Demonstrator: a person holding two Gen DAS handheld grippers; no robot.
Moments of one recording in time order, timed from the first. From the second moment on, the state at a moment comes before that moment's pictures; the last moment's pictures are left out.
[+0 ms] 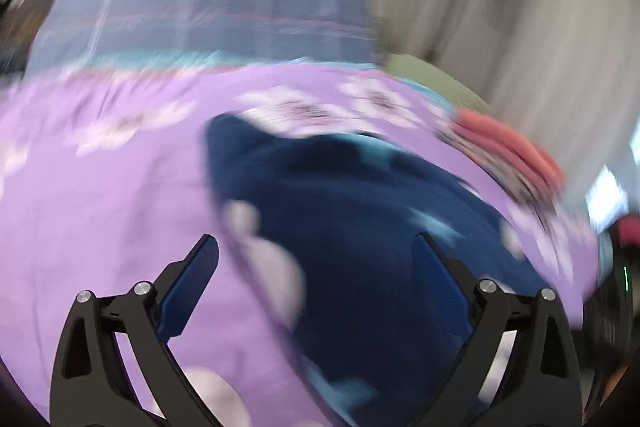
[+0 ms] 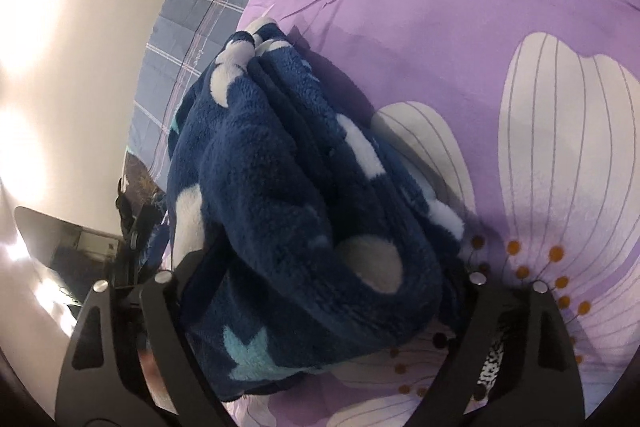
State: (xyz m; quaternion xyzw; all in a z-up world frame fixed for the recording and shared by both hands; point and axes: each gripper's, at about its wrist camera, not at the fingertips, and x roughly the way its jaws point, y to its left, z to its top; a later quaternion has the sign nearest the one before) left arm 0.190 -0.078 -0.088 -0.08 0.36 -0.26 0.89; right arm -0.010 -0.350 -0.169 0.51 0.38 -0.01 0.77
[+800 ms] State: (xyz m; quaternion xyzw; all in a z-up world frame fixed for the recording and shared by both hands) left arm 0.353 0.008 0.043 -0.12 0.24 -0.16 0.95; right arm 0.290 -0.305 0.006 0.26 0.32 0.22 0.88
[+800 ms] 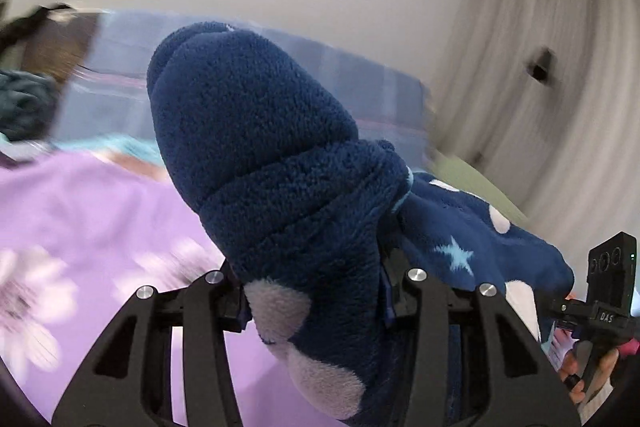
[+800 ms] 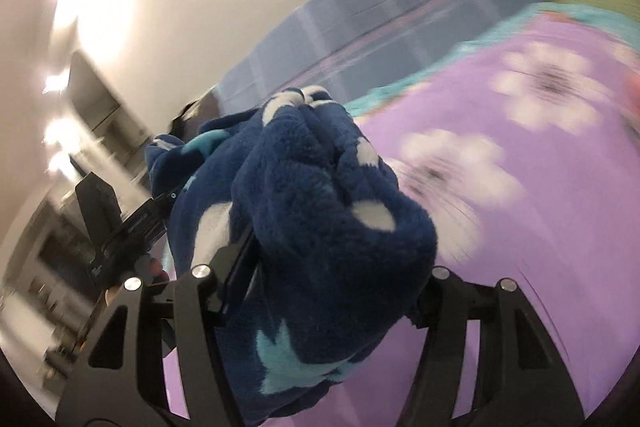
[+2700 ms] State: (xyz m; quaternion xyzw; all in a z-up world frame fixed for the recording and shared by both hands) left arm 0.009 -0.018 0.013 0.05 0.21 -0.03 0.98; right arm 0.012 -0.212 0.007 0.00 0.23 0.00 0.97
